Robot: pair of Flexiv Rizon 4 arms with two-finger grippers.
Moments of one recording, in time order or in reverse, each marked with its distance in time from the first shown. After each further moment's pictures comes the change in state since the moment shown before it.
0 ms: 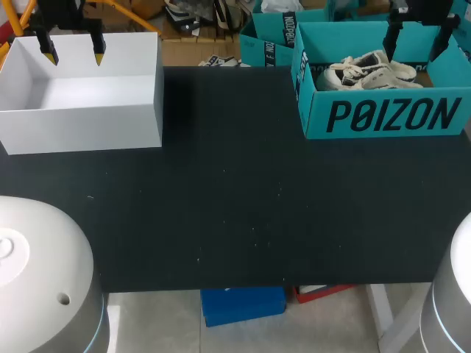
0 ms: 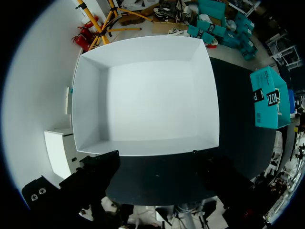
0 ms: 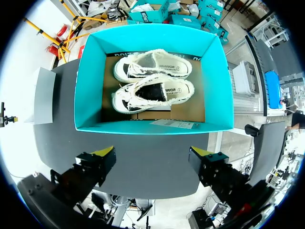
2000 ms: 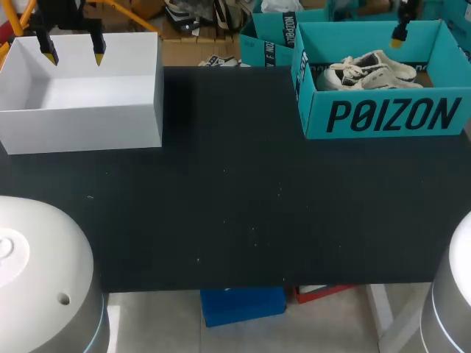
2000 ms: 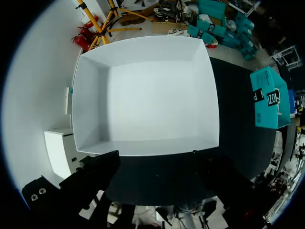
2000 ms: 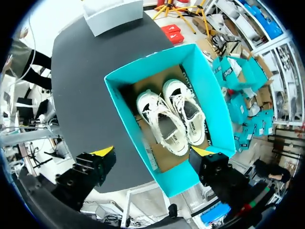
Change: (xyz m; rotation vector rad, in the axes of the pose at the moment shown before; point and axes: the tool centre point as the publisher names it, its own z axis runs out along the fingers) left arm 0.000 0.000 0.000 0.000 0.000 0.000; right arm 0.011 0.050 -0.032 -0.063 -0.072 -1.165
